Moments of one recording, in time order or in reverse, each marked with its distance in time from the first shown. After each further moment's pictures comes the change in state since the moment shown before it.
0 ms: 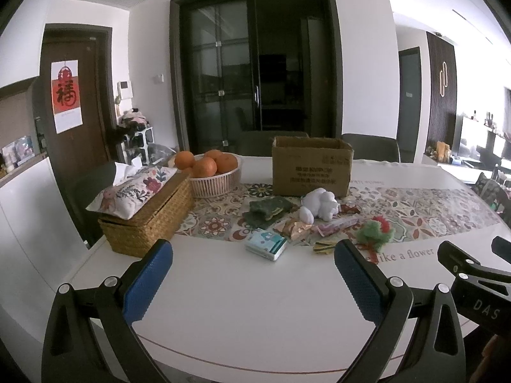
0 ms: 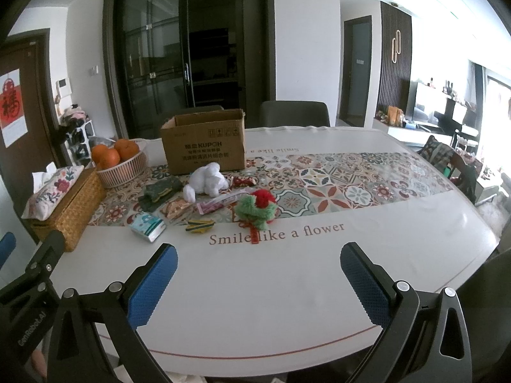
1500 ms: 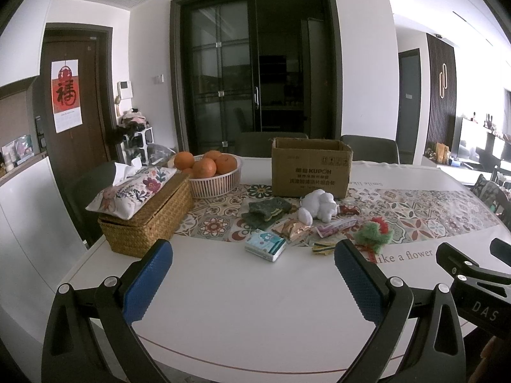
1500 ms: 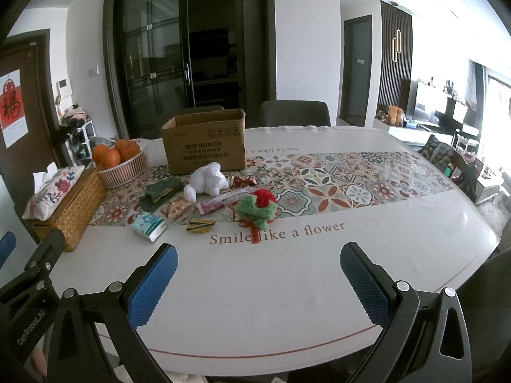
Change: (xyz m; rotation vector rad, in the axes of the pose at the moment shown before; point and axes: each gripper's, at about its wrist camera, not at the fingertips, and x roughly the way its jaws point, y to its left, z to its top) left arm 0.000 0.002 0.002 -0.003 0.003 -0.007; right arm -0.001 0.000 0.000 0.004 -0.001 0.003
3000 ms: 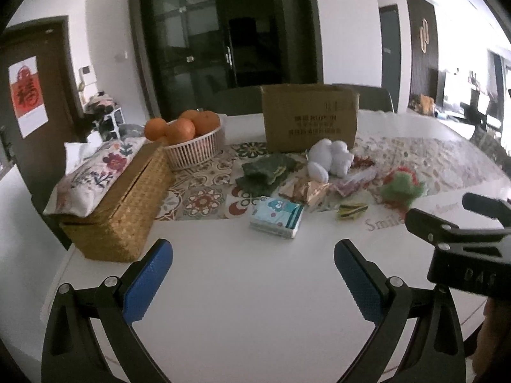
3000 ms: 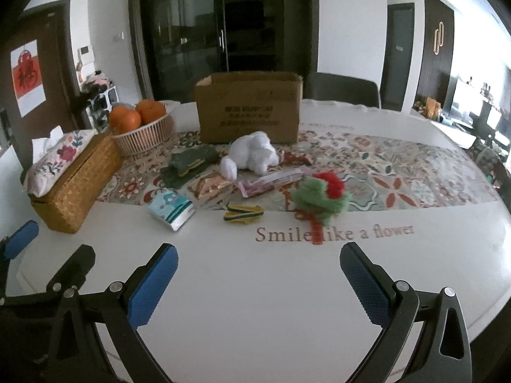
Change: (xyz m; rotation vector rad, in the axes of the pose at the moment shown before) left arm 0.117 0.027 -0.019 0.153 0.172 -0.092; right arm 0.110 0.077 0.001 -0.087 0.132 0.121
